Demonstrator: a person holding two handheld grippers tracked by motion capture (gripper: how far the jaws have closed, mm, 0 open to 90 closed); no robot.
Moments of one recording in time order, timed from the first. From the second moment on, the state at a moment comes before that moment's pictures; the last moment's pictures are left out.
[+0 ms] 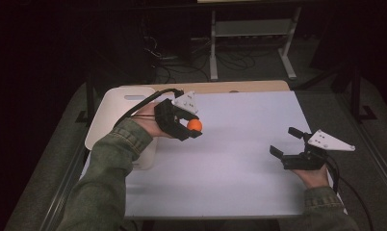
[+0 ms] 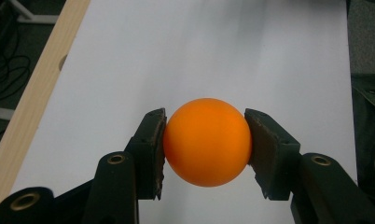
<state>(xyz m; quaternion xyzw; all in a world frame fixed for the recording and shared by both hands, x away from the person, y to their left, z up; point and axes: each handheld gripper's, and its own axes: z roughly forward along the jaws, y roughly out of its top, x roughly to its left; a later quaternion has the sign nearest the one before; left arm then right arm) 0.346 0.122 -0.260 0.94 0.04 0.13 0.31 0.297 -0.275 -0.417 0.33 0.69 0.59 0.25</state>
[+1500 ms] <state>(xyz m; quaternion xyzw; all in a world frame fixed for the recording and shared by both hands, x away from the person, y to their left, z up) 0.340 0.190 -0.238 0.93 0.08 0.16 0.32 0.297 -0.274 -0.417 0.33 0.70 0.59 0.25</state>
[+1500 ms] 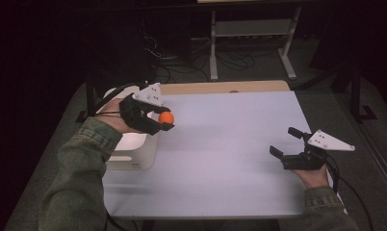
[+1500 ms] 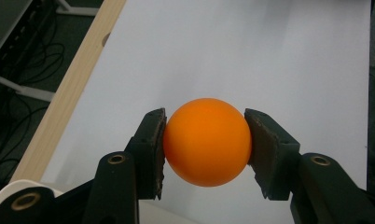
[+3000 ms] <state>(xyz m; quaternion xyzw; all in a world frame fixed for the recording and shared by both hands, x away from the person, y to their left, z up) 0.347 0.248 -0.232 0.93 0.14 0.17 0.28 0.296 -0.276 -0.418 0.34 0.70 0.58 0.25</state>
